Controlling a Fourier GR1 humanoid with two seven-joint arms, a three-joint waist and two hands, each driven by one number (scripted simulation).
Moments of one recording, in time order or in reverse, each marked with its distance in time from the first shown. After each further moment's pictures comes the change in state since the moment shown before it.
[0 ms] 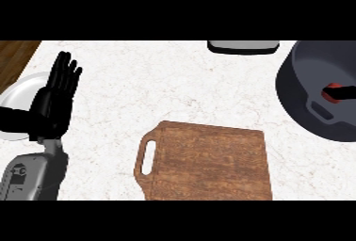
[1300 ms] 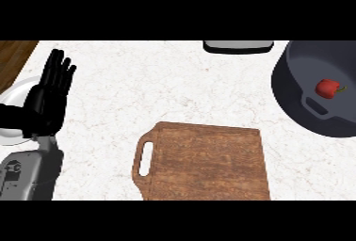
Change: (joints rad) left arm -0.019 0.016 0.039 0.028 0.002 -0.013 -0.003; right arm 0.253 -0.061 -0.366 -0.254 -0.628 0.104 -0.368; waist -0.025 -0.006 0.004
